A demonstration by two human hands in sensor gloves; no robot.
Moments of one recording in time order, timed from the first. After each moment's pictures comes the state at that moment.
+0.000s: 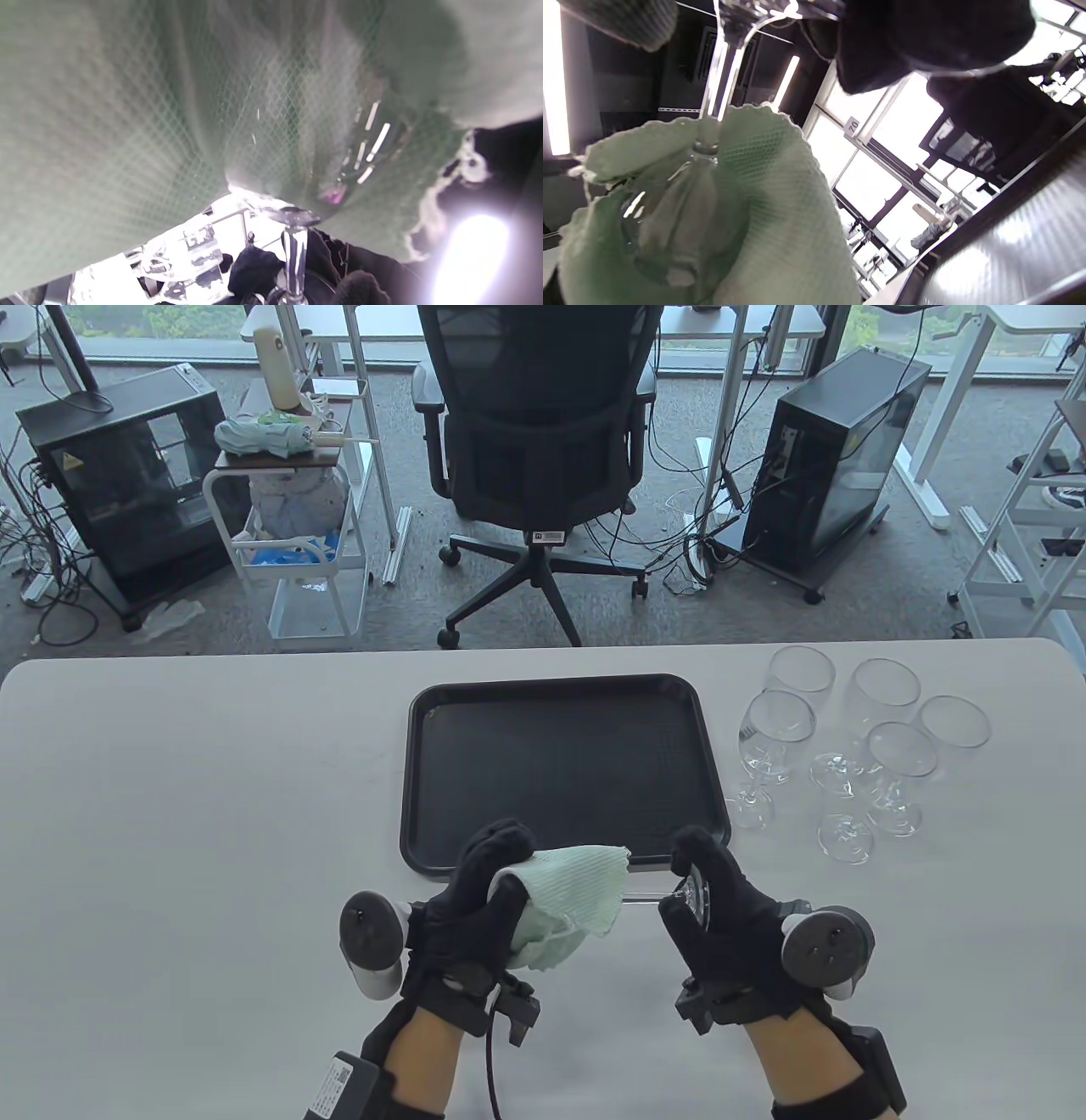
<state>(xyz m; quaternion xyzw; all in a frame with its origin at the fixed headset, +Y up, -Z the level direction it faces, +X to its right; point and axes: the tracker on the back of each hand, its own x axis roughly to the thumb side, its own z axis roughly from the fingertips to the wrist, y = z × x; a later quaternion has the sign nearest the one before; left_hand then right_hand) -0.144 -0.708 -0.309 0.12 -0.25 0.65 0.71 0.185 -0.697 -0.302 0.27 -0.17 0.80 0.50</state>
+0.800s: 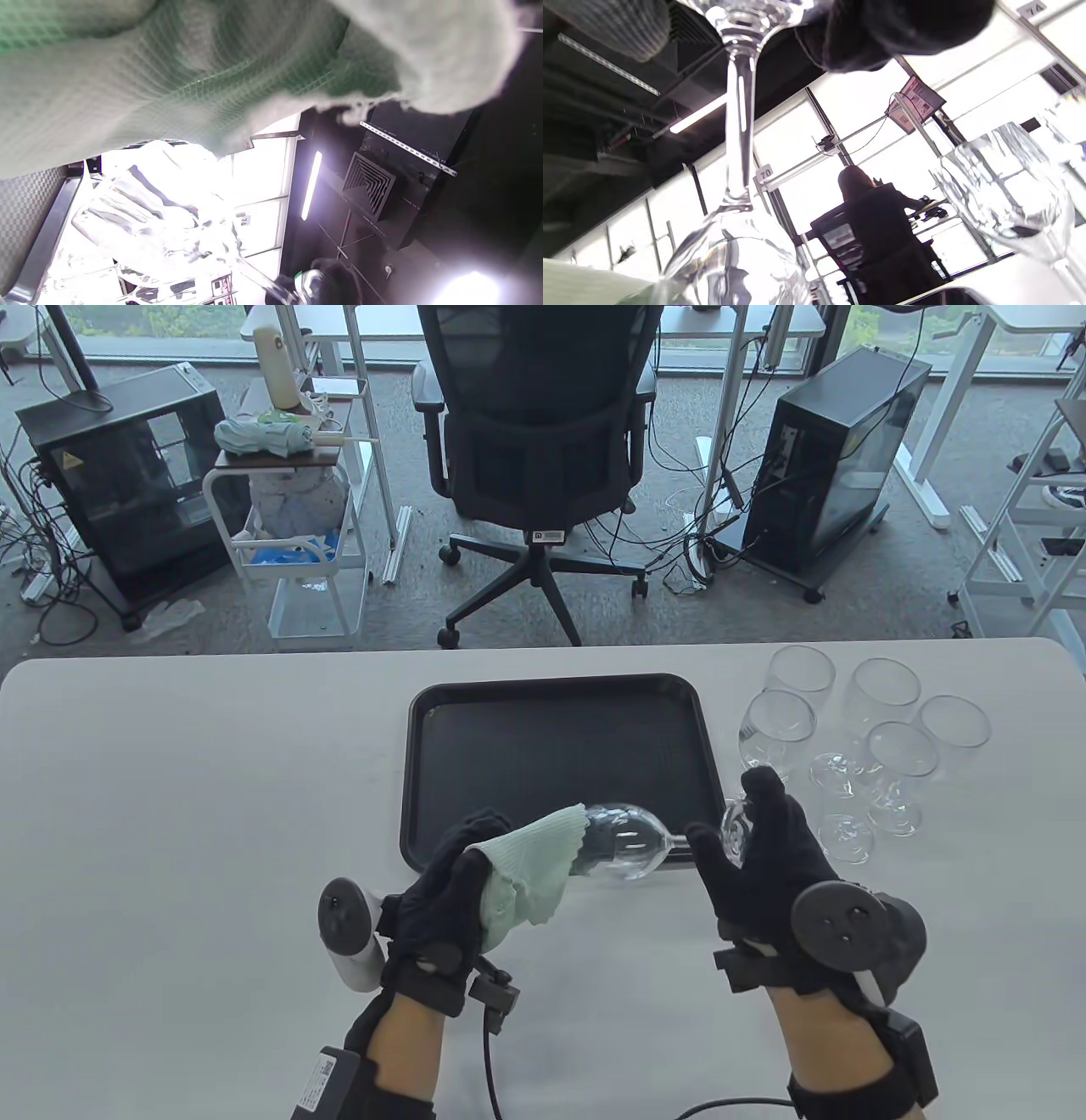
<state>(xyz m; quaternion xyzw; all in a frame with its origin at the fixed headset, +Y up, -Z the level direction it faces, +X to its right) -0.166 -0.716 -0.322 0.09 -0.22 0.72 0.65 0.183 -0.602 -0.310 0.07 -0.28 0.93 0.23</state>
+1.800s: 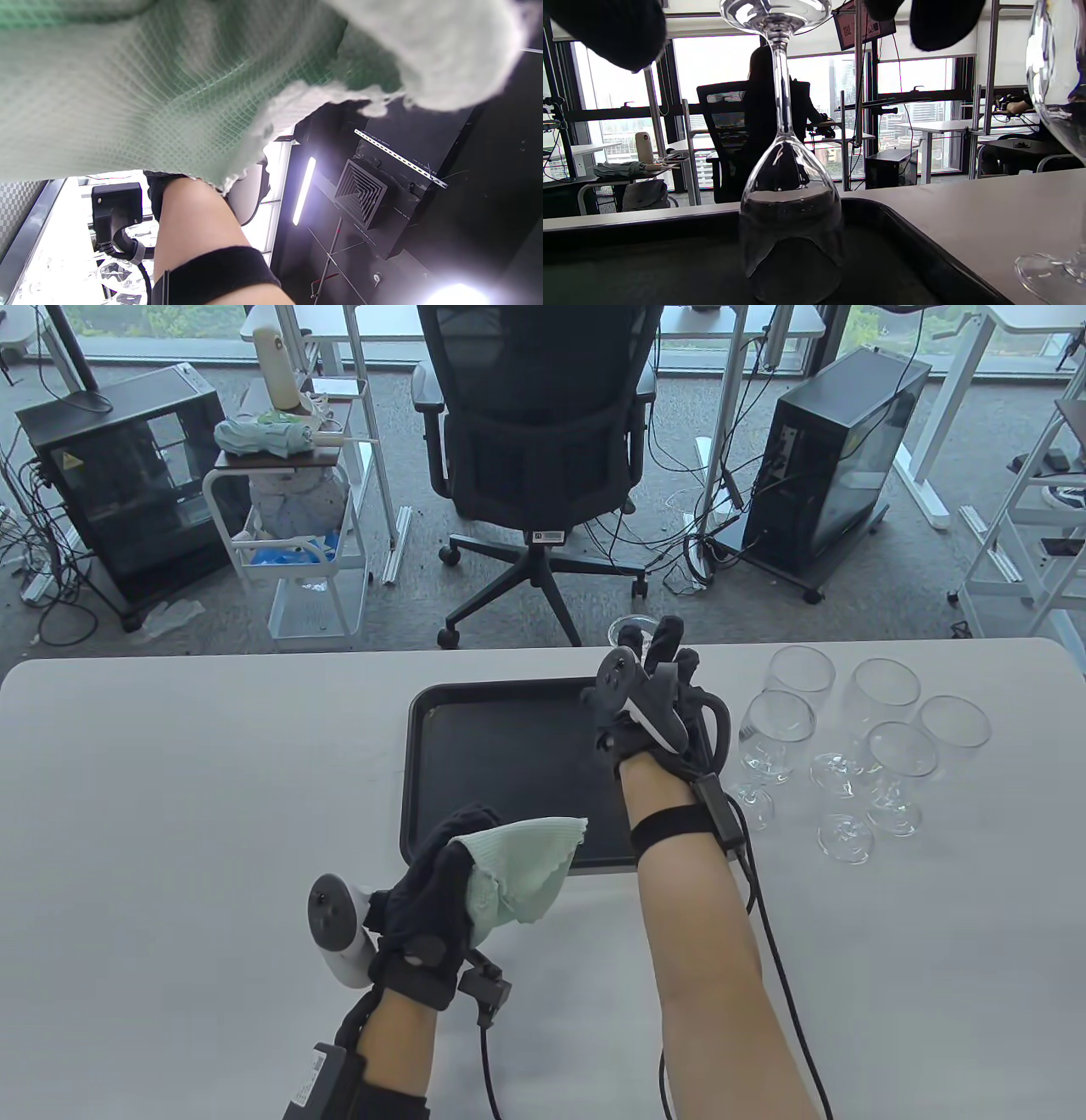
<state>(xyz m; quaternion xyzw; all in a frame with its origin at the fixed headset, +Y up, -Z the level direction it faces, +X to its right) -0.171 -0.712 -0.323 0.09 -0.23 0.74 0.63 0.089 -0.650 -0.519 -0.06 -0.08 0.99 0.04</state>
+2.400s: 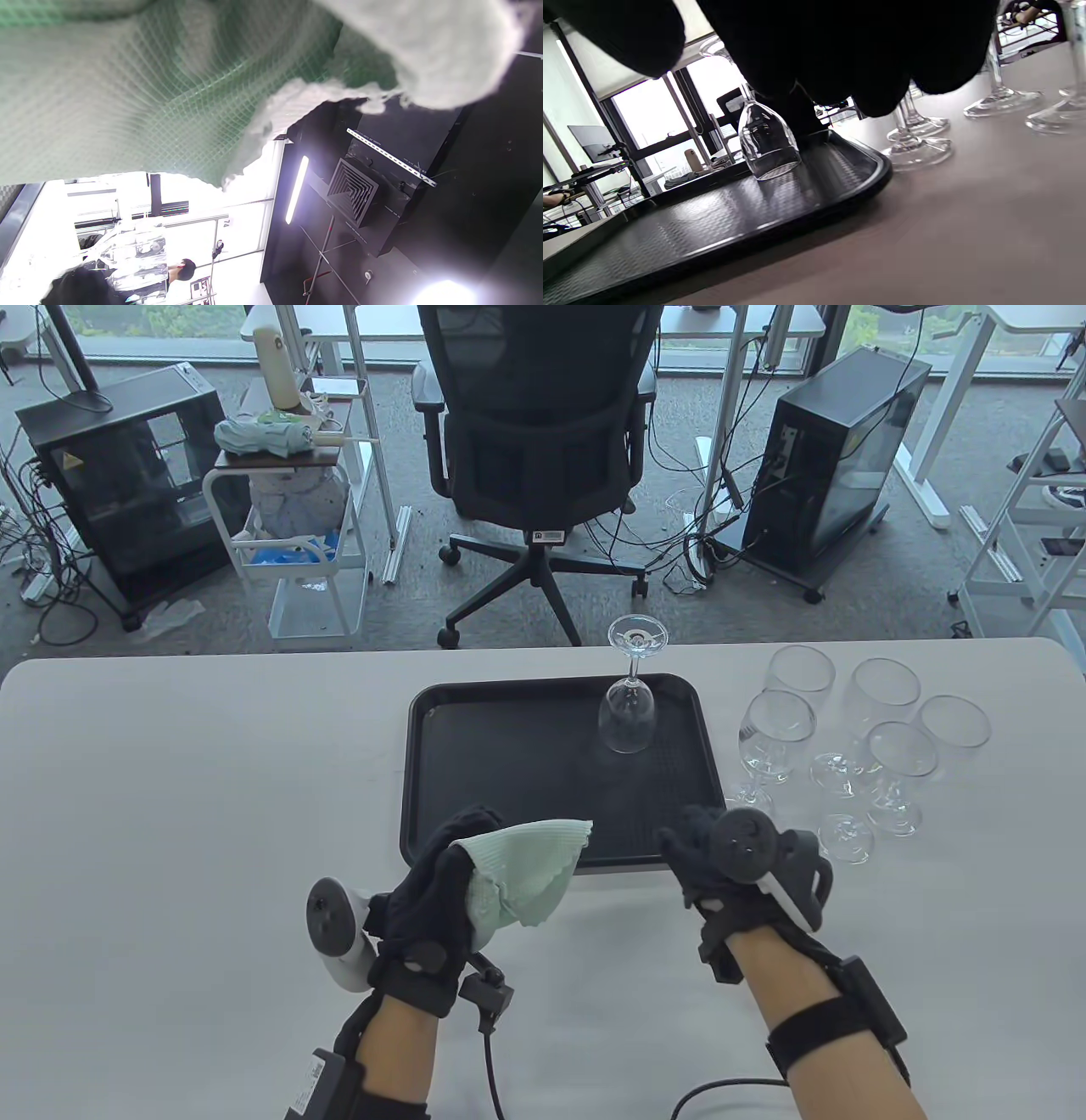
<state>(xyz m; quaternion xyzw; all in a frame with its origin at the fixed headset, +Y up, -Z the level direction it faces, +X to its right) -0.171 -0.704 -0.317 0.10 -0.23 0.74 0.62 0.216 -0.712 -0.354 -0.07 -0.02 0.97 0.22</state>
